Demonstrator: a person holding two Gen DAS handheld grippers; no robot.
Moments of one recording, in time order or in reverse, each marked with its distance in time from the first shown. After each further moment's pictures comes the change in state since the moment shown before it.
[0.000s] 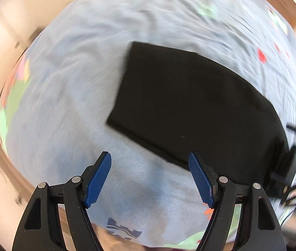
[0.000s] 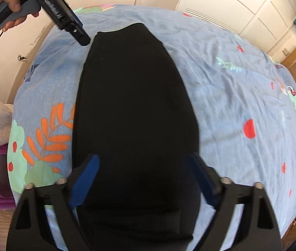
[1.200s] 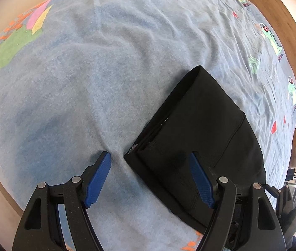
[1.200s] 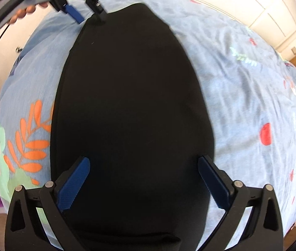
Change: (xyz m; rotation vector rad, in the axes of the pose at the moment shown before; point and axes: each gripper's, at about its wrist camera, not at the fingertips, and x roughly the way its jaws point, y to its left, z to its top) left arm 0.043 0.069 0.034 -0.374 -0.038 -0.176; right arm 0.050 -0.015 0.011 0.007 0.061 -0.011
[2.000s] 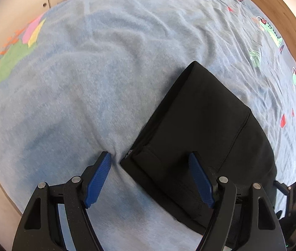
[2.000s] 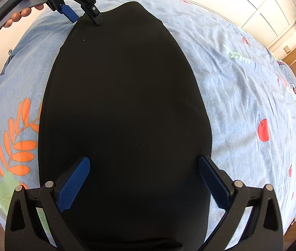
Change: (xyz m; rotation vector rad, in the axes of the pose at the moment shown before) left arm 0.018 -0.018 -0.001 0.083 -0.061 0.073; right arm 0.012 0.002 -0.013 0.008 -0.028 -0.033
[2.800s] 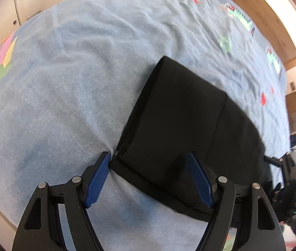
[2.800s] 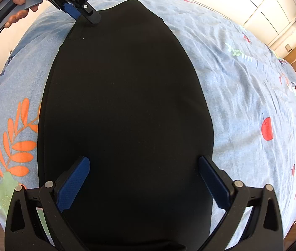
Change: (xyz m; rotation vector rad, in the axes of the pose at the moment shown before) left arm 0.005 -0.006 -0.001 0.154 -0.002 -0.169; right arm 0.001 0.001 -0.004 0.004 -0.006 0.018
